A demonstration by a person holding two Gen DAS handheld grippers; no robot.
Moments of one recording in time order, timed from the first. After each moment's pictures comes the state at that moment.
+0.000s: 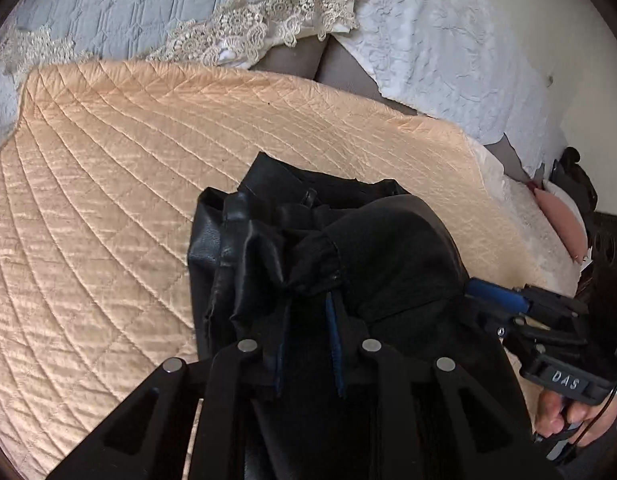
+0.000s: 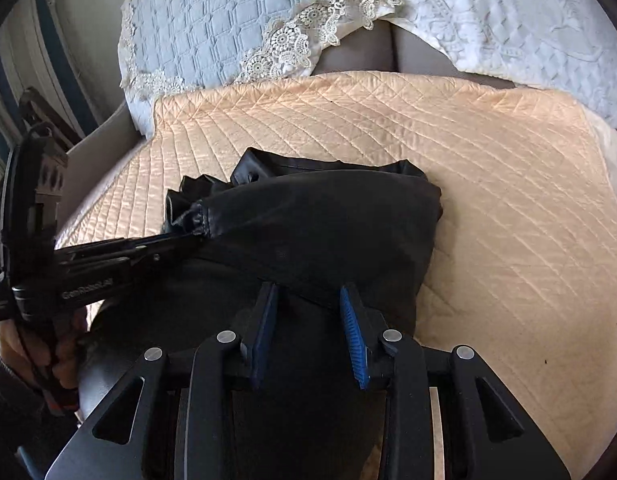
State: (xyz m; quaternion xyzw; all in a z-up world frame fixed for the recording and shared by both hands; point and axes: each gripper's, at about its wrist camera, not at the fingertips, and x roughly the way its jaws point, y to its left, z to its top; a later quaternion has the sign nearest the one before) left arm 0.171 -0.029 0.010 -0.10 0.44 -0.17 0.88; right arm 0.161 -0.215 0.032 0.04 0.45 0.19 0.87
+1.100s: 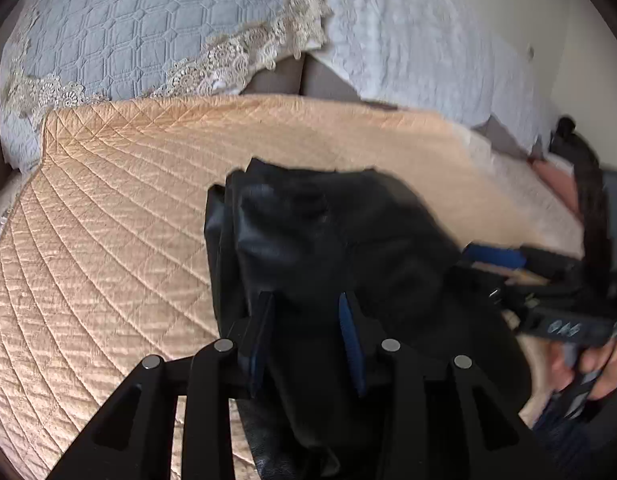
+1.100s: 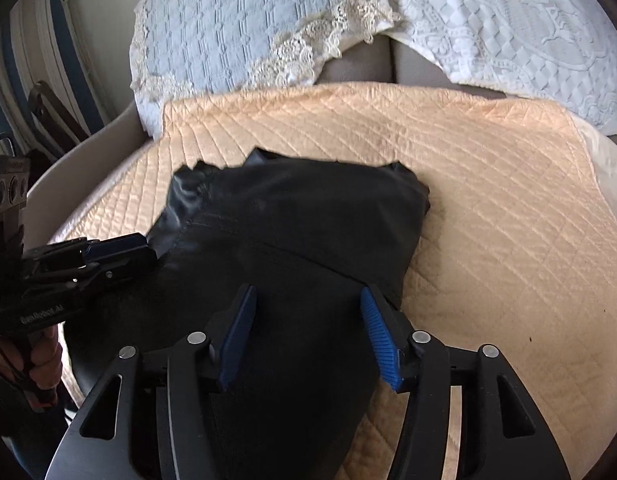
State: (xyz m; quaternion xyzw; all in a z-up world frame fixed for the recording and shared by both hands) left arm 0.115 -0.037 0.023 -0.03 0.41 -0.16 0.90; right arm 0.135 -0.228 0.031 0.04 0.43 0.20 0.88
